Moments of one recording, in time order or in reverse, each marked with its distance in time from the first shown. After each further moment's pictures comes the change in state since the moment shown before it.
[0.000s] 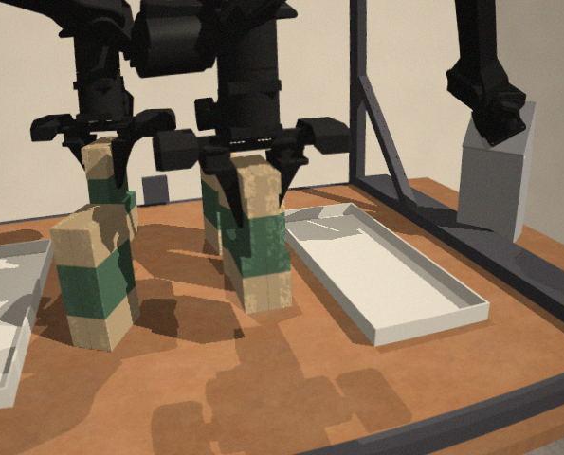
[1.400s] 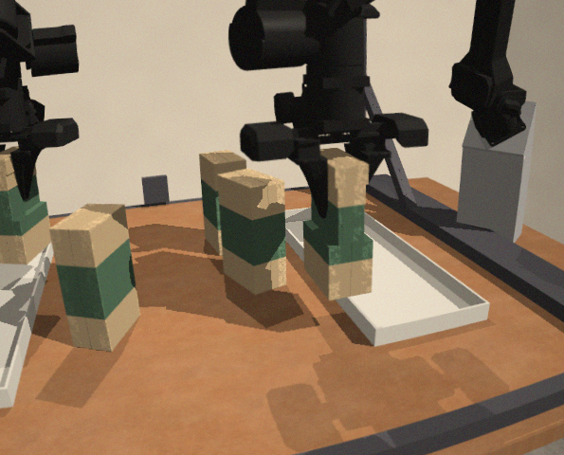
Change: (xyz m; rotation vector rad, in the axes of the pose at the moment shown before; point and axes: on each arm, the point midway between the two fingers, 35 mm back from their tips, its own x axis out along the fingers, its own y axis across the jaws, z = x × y) left arm 0.000 -0.087 -0.001 -0.006 0.003 -0.002; right arm 0.000 0.121 -0.041 0.000 0.002 0.003
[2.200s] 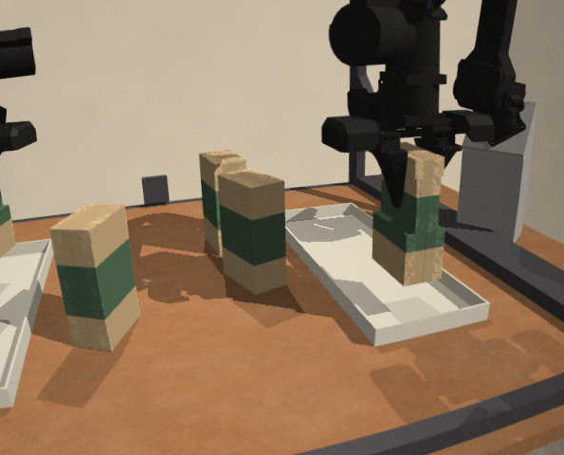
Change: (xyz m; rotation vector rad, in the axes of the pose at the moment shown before) left arm 0.000 -0.086 -0.002 -0.003 0.003 0.000; right arm -0.001 0.052 -0.018 0.003 -0.004 -0.007
